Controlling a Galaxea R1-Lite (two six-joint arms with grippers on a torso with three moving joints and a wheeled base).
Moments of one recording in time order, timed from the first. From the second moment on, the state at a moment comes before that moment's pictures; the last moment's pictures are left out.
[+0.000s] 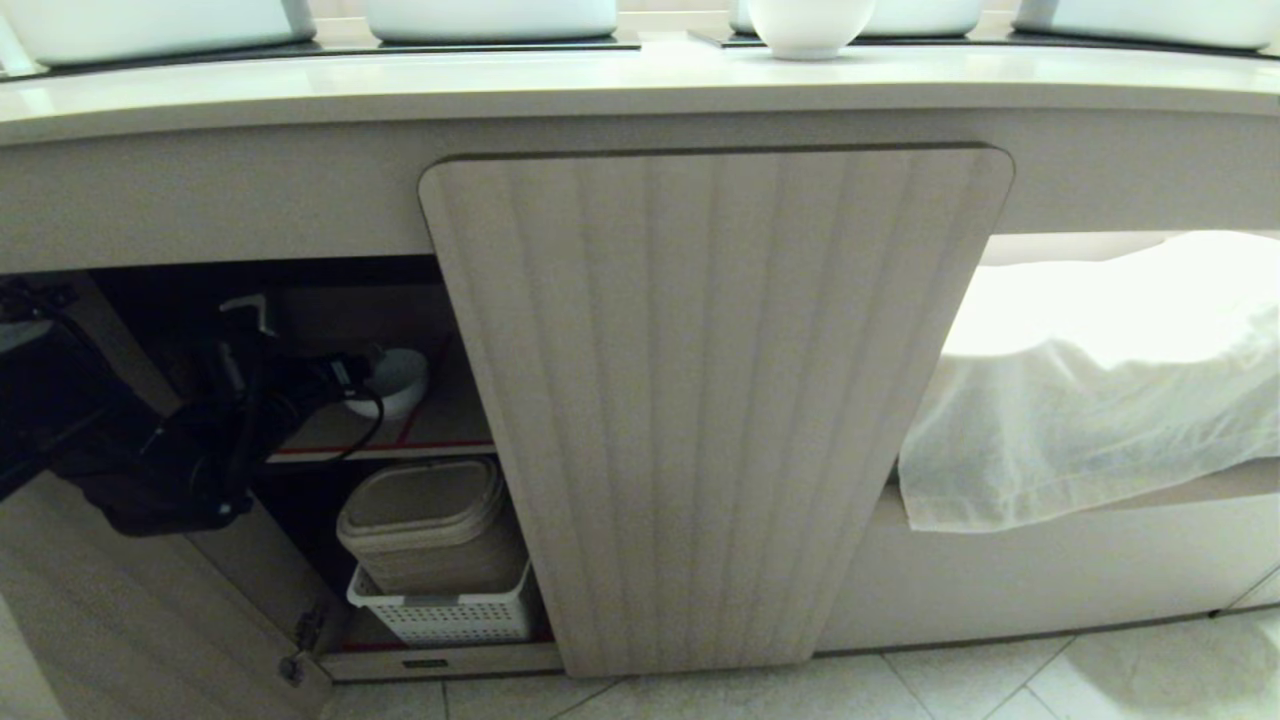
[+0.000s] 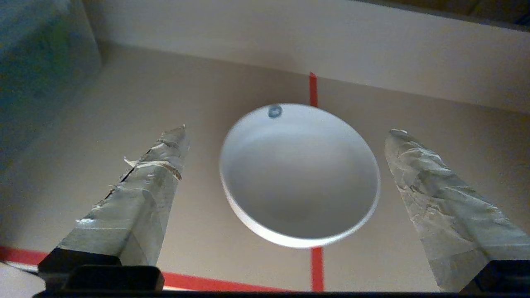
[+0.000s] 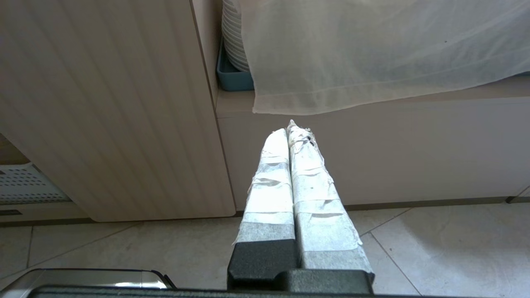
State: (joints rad) left arm 0.16 2.18 -0.96 -1.11 -0.04 -0.19; right arm 0.00 0.00 0.00 0.00 0.00 0.02
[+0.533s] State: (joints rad) left arm 0.16 2.16 -0.98 -1.08 -0.04 -0.23; right arm 0.00 0.00 0.00 0.00 0.00 0.02
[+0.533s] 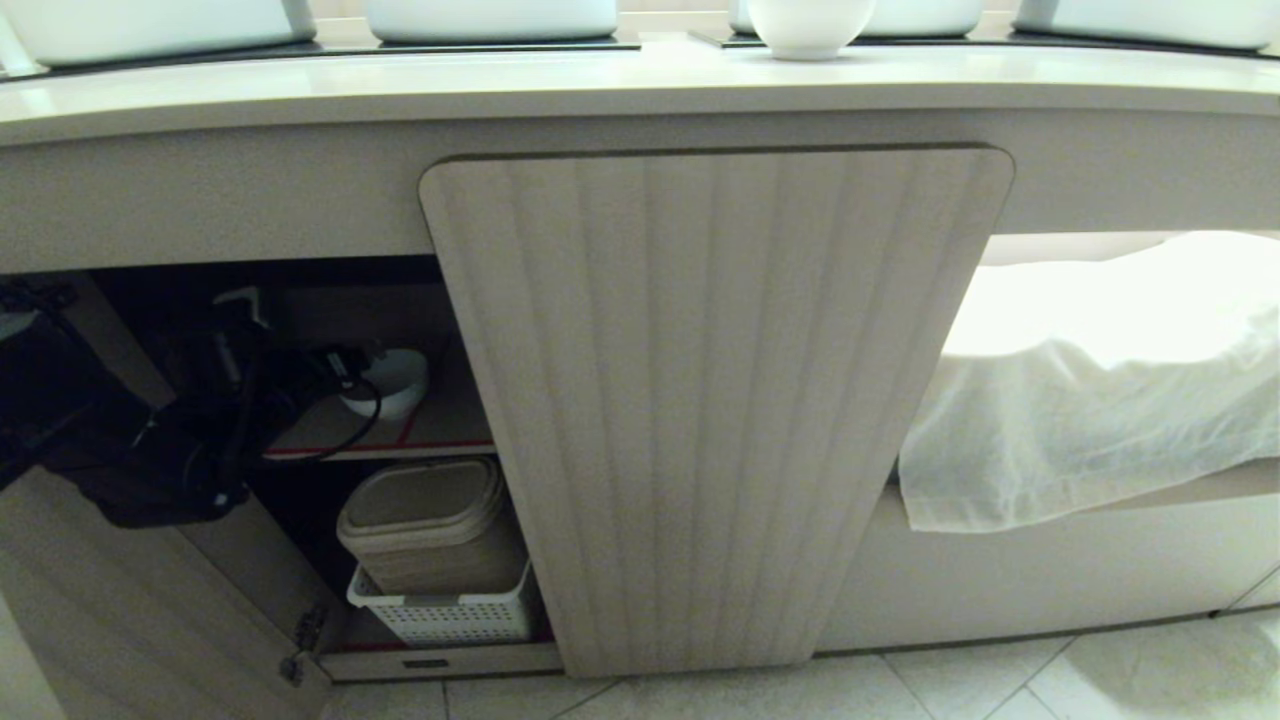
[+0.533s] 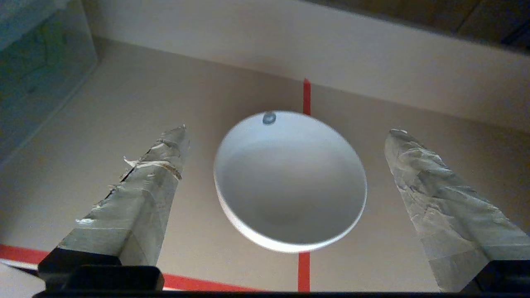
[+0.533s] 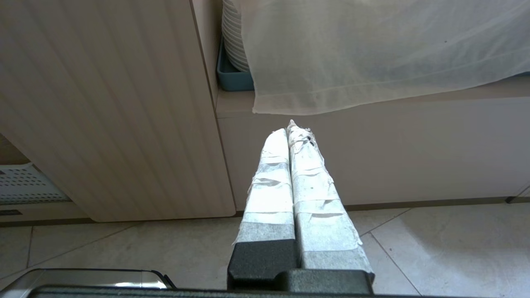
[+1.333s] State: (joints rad) left arm 0.16 2.16 -0.99 -1.05 -0.04 -0.23; right arm 0.00 0.00 0.00 0.00 0.00 0.02
